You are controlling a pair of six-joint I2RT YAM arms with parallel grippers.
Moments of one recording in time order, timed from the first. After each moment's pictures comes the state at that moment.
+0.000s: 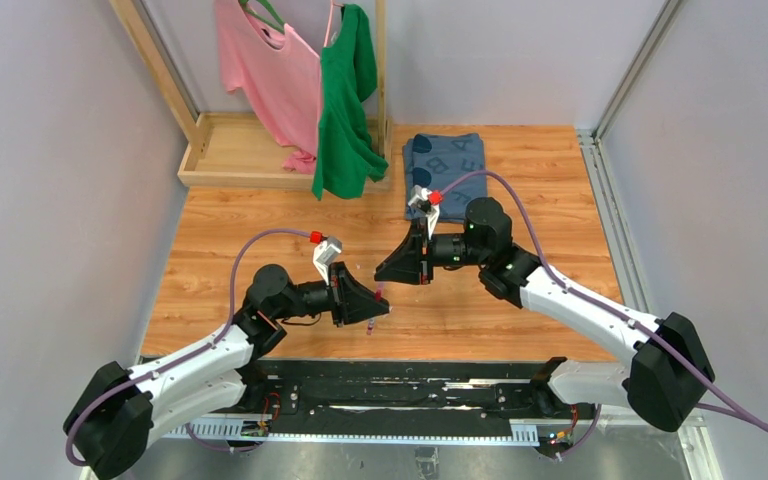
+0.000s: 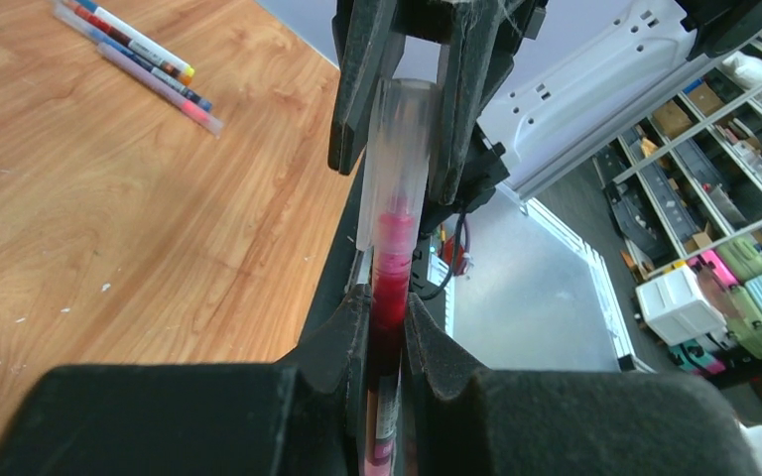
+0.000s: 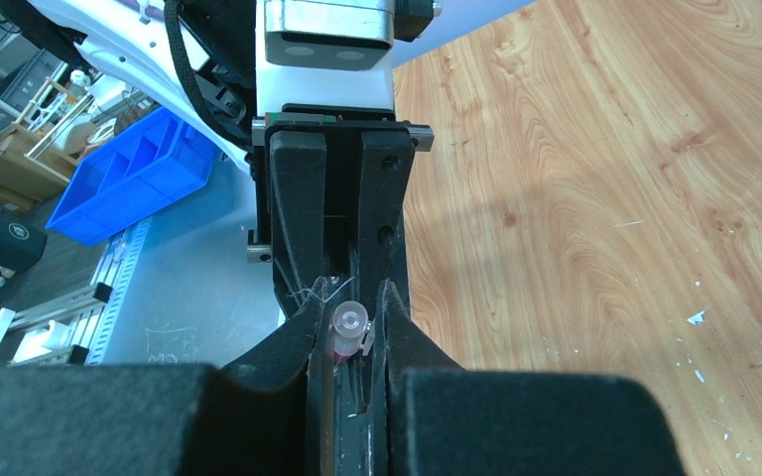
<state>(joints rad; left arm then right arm) -0.68 0.87 0.27 0.69 0.67 -0.69 0.74 1.24 0.80 0.26 -0.86 0.37</state>
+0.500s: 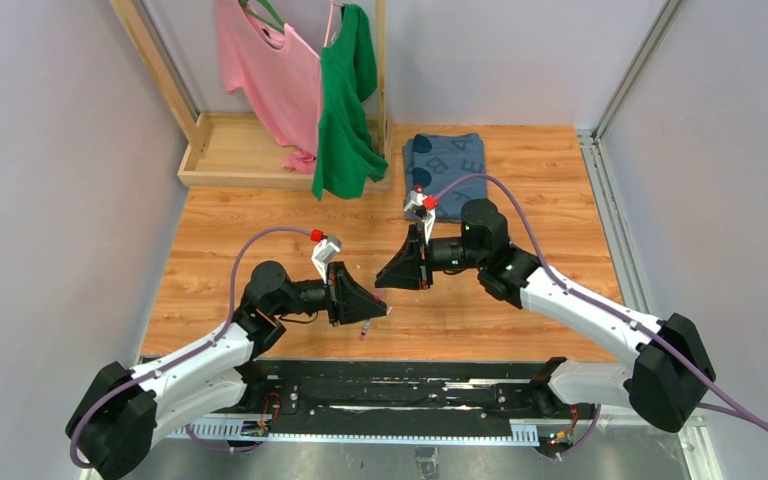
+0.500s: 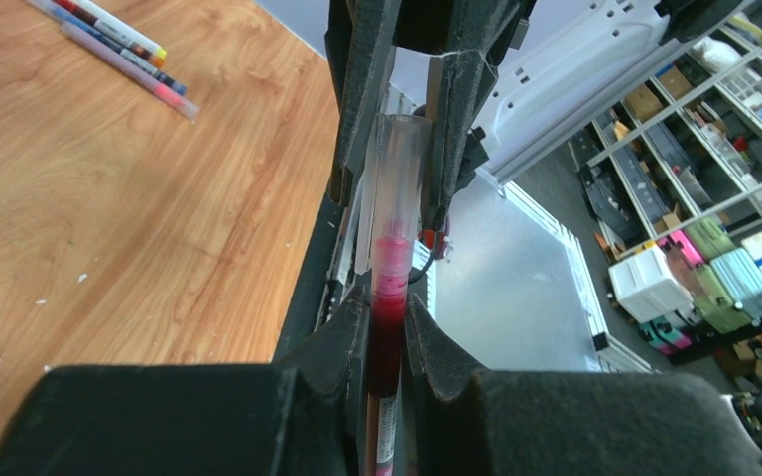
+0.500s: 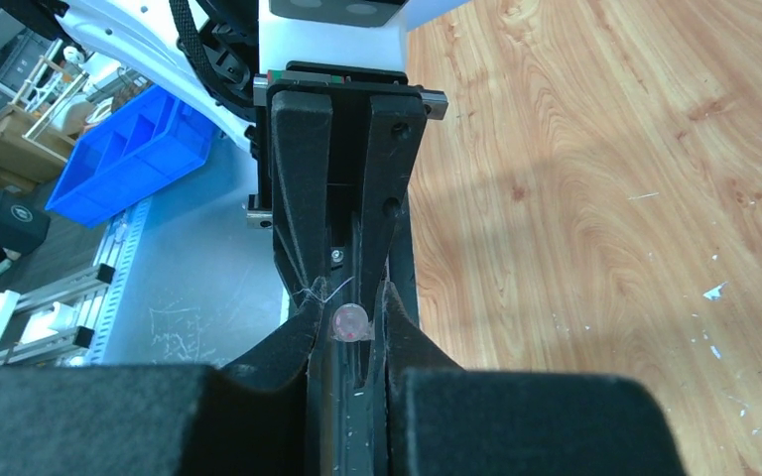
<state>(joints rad) -0.64 0.89 0.27 0.70 0.77 -0.73 0.76 1.23 0.81 0.17 -0.86 0.31</state>
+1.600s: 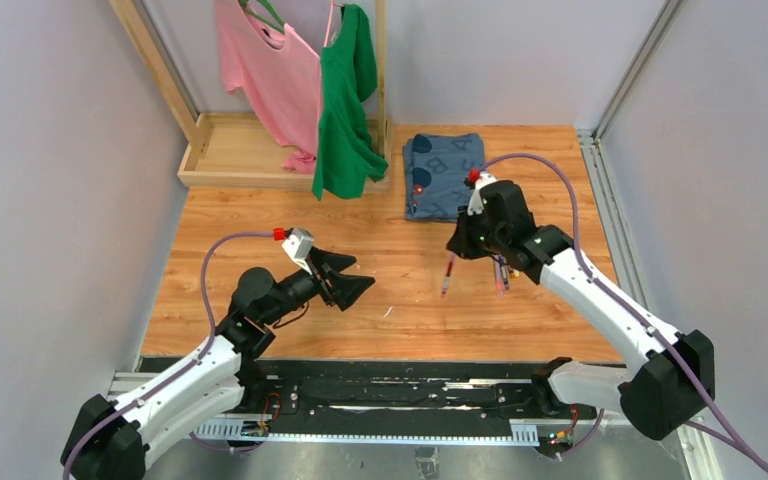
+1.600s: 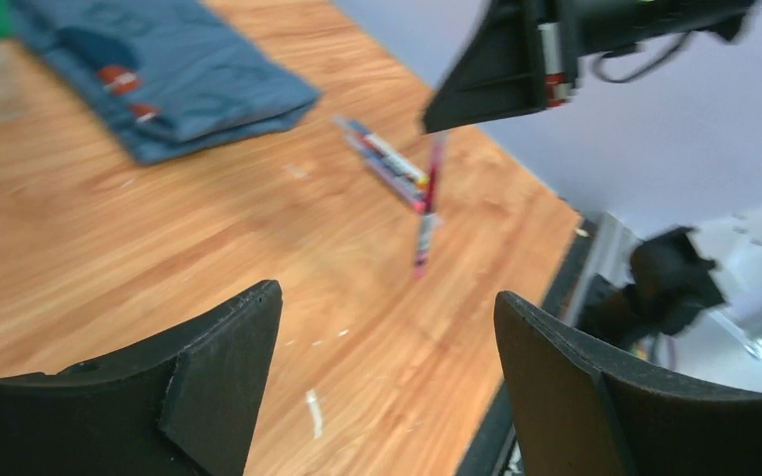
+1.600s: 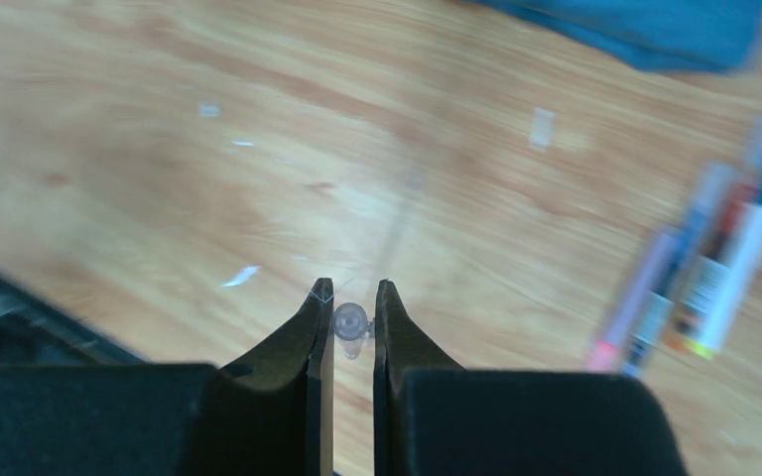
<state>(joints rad) -0.61 0.72 0.25 0.57 0.37 -0.46 0.57 1.18 0.97 -0.45 -0.13 0.32</state>
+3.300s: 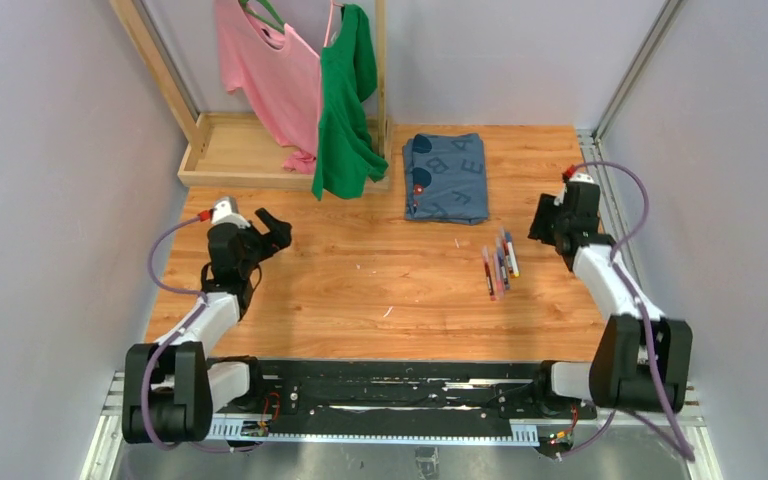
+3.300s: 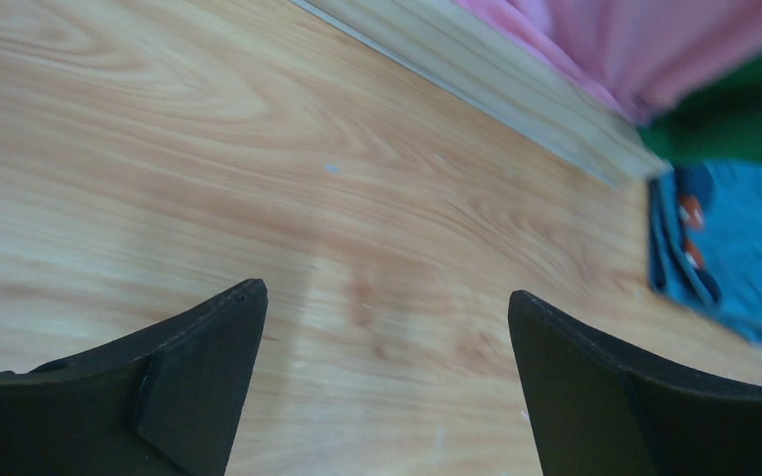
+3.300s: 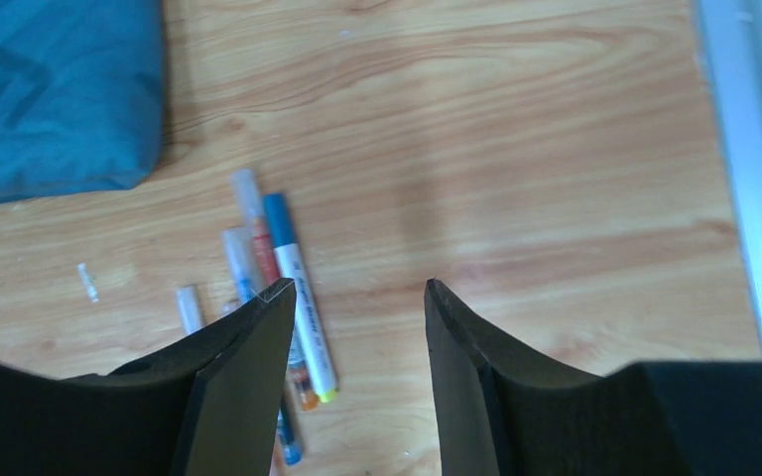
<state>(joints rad) 0.02 1.12 0.38 0.39 0.10 -0.49 -0.05 1.34 0.86 -0.26 0.00 0.14</state>
